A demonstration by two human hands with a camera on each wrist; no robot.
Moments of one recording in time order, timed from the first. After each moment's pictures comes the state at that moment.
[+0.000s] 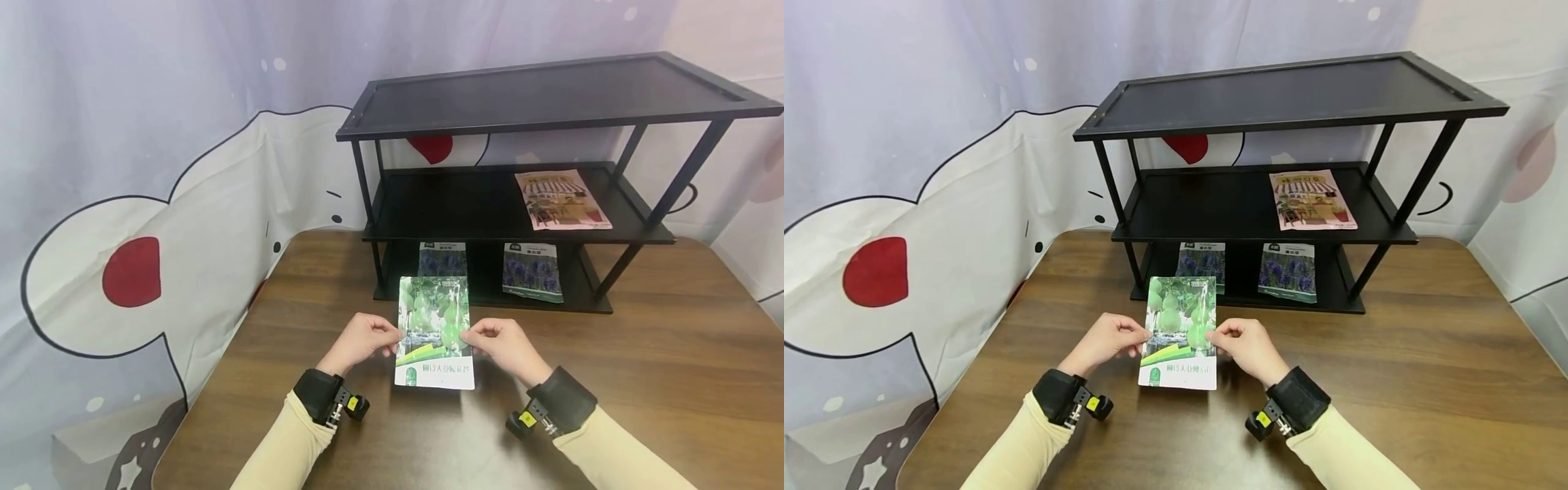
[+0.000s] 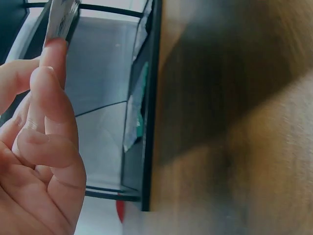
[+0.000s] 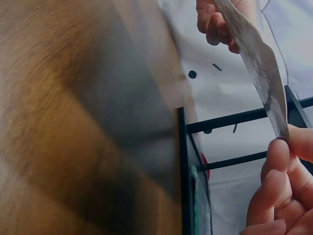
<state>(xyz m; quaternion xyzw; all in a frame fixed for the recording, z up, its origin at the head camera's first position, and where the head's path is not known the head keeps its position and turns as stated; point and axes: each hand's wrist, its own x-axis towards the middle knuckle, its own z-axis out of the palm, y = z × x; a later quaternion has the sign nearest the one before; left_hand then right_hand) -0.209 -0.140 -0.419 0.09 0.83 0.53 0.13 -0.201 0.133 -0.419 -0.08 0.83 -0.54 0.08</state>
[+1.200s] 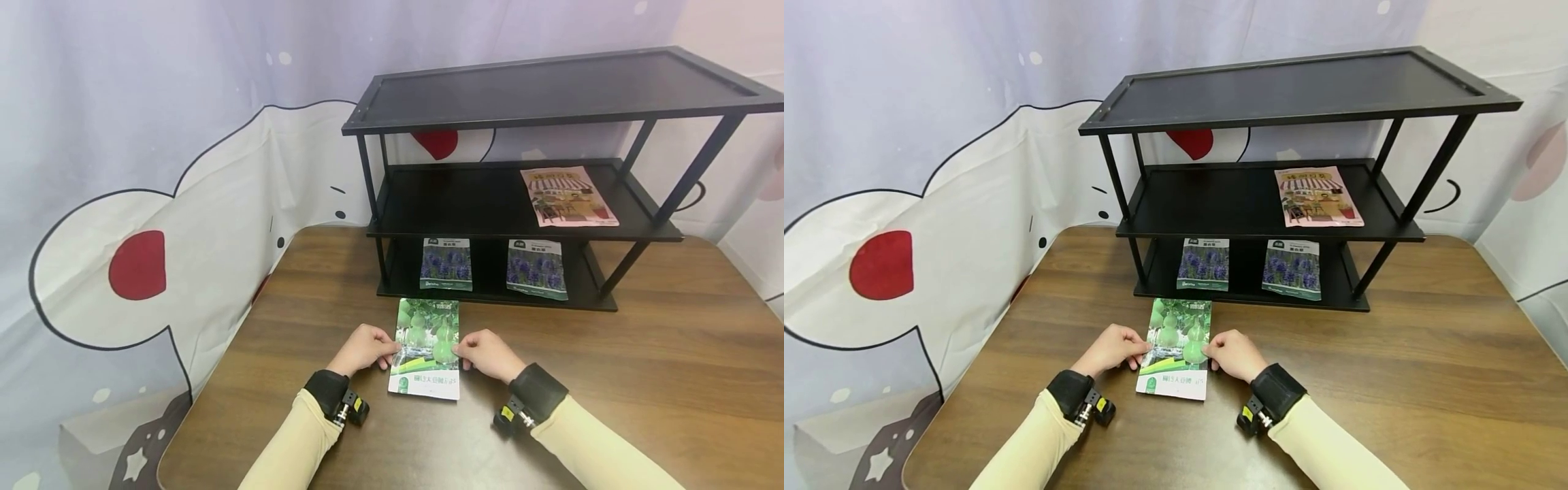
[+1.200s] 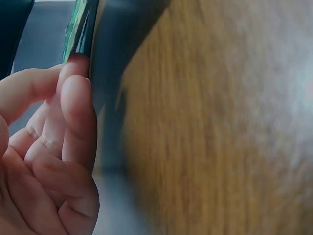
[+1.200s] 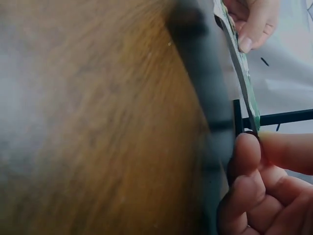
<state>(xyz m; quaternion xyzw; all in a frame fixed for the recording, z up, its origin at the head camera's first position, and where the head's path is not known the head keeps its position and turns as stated) -0.211 -0.147 -0.463 0.04 0.86 0.49 0.15 -0.213 0.114 -0.463 -0.16 0.89 -0.41 0.12</state>
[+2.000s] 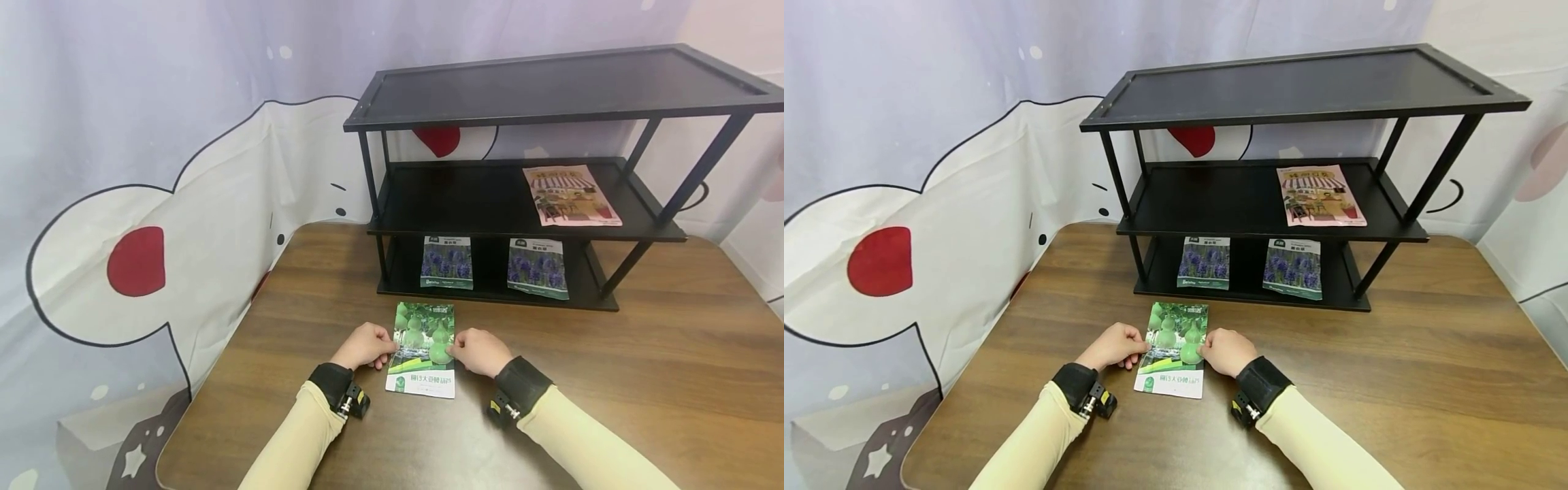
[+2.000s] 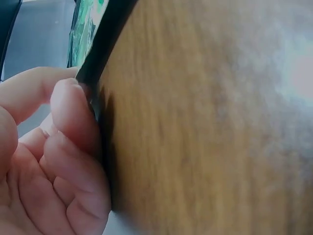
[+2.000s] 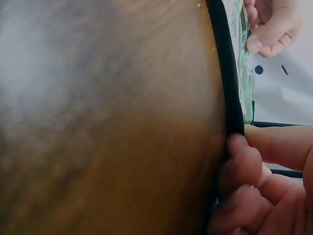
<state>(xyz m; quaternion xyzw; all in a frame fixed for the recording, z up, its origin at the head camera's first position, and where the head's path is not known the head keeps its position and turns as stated) -0.217 -0.146 -0.465 0.01 0.88 0.44 0.18 -0.214 0.098 -0.455 -0.15 0.94 -0.28 0.11</state>
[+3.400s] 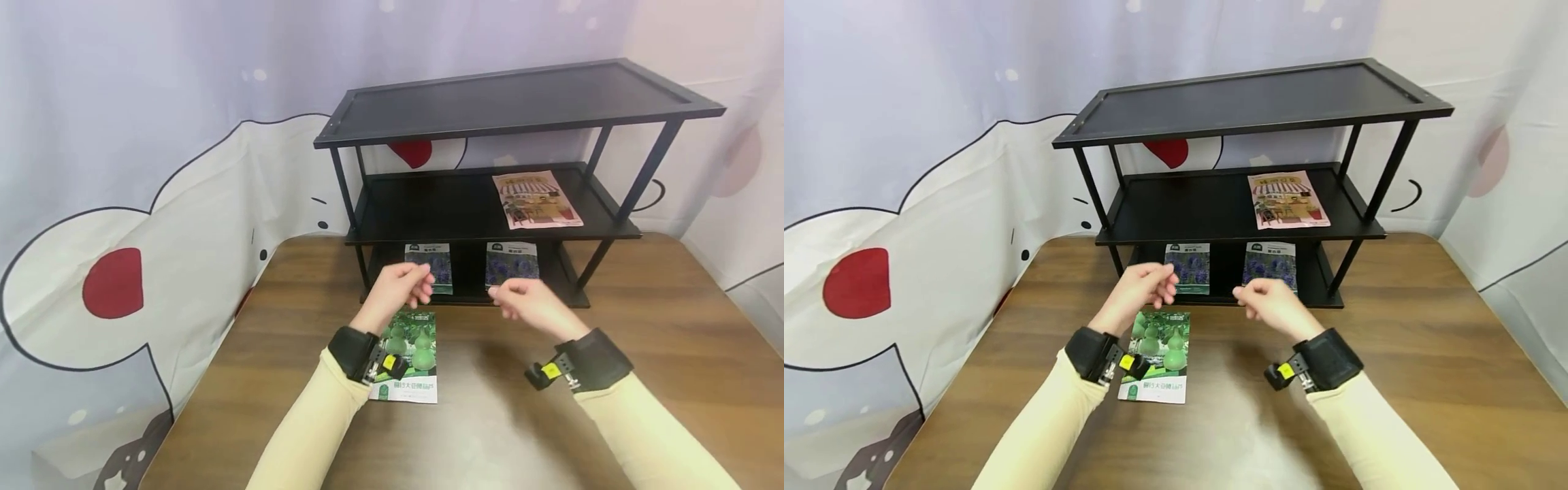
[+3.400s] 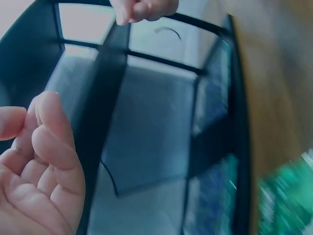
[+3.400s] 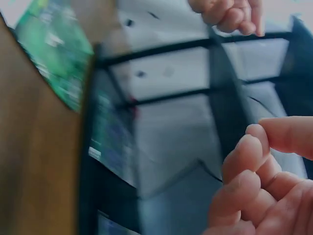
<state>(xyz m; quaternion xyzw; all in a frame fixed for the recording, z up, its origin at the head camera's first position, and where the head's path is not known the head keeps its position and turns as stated) -0.242 -0.053 -0.349 0.10 0.75 0.65 0.08 -0.225 0.199 -0.359 -0.11 0.89 -0.44 0.07</state>
